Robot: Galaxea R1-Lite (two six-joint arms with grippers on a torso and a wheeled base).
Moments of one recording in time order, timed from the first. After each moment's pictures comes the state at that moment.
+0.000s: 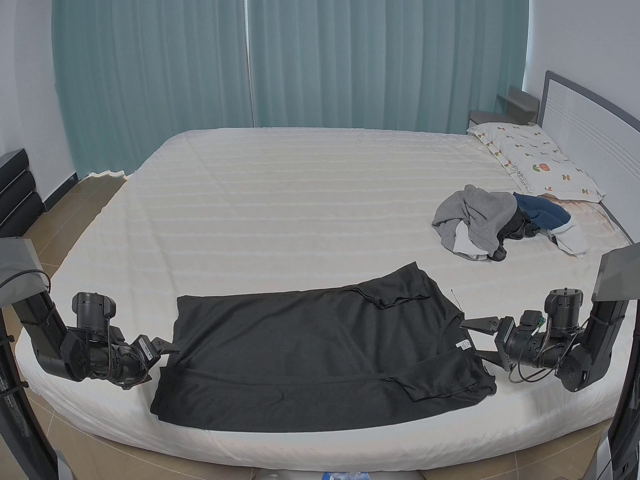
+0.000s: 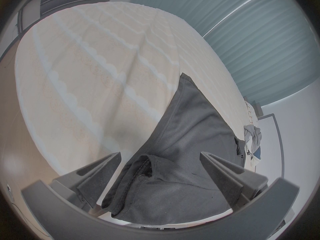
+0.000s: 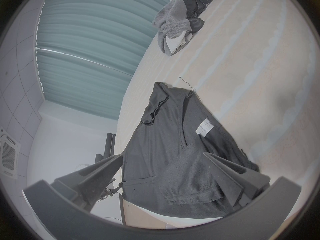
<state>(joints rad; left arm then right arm) 0.12 2.09 -0.47 -0.70 -0.29 -0.65 0.02 2.22 -0.36 -1.33 0.55 0.86</state>
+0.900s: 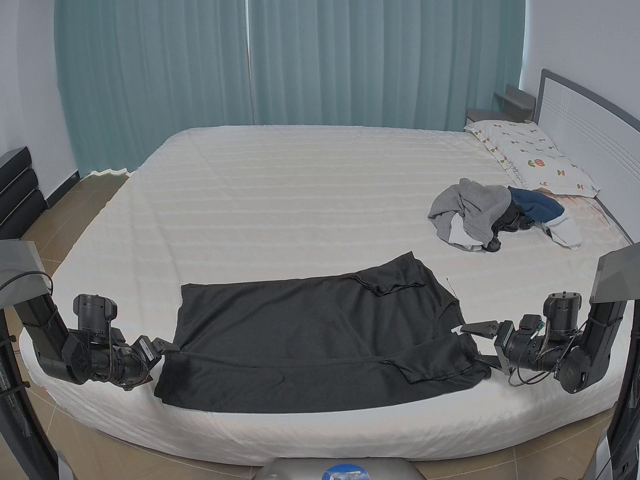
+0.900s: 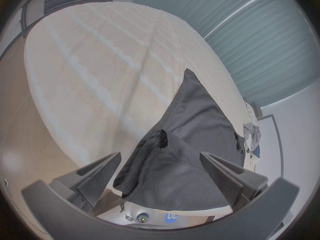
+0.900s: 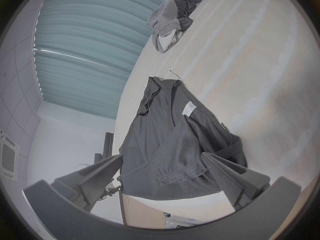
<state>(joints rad) 0.11 2.10 -0.45 -0.74 -0.28 -0.67 0.02 2.24 -0.36 -1.33 0.55 0.86</state>
